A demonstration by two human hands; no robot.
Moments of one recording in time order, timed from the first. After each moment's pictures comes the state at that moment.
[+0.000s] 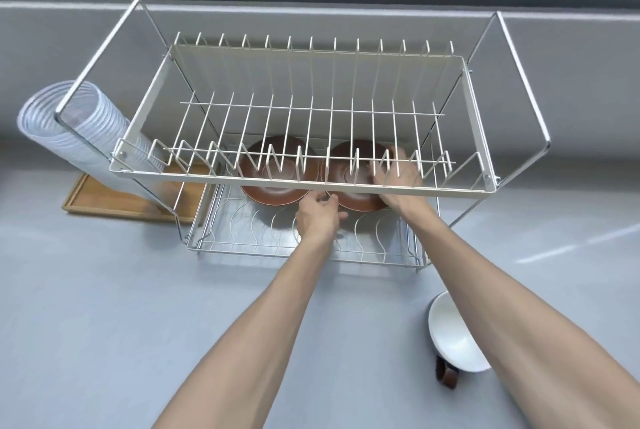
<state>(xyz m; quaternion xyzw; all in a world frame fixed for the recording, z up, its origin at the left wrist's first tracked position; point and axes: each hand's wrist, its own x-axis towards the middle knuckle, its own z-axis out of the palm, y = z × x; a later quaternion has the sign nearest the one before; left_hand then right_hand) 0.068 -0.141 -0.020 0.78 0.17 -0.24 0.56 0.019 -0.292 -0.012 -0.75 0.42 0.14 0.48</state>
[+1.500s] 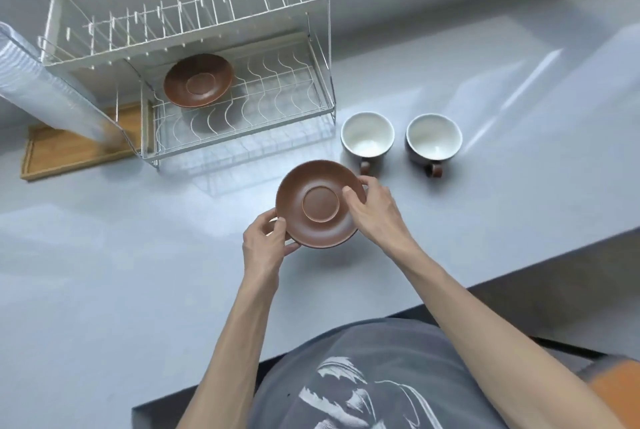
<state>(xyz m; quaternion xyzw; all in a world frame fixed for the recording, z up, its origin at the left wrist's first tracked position) -0.187 0.034 -0.011 0.75 0.05 -0.31 0.59 -0.285 -0.124 0.004 -0.73 0.47 -0.02 0.49</state>
